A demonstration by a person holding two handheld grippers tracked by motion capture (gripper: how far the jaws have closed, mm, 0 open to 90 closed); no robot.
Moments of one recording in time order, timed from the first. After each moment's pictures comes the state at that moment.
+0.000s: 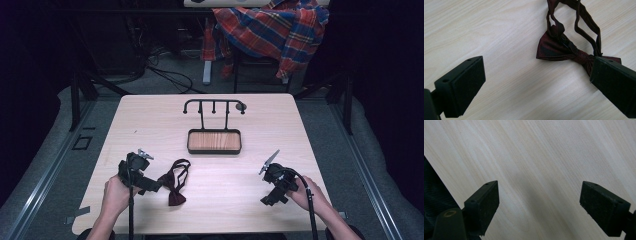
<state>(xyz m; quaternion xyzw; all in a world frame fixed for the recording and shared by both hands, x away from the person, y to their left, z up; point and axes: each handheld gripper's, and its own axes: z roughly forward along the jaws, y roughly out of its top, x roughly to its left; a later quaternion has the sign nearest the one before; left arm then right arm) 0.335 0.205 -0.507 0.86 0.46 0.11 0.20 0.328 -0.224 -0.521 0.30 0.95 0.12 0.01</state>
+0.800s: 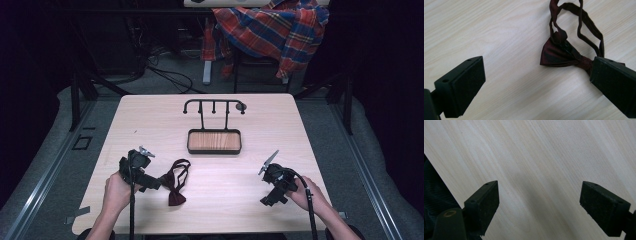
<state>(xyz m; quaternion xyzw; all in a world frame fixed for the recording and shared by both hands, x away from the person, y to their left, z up) 0.341 0.202 -0.502 0.86 0.45 0.13 0.20 0.328 -0.222 -0.521 0.30 0.95 0.12 0.01</state>
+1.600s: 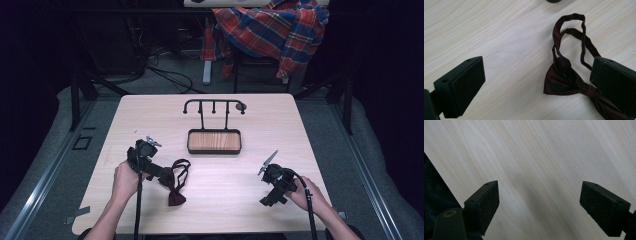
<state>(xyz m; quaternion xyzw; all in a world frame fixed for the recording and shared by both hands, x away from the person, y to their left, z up) 0.374 0.187 -0.501 0.86 0.44 0.13 0.21 0.328 -0.221 -0.522 0.30 0.95 0.12 0.00</state>
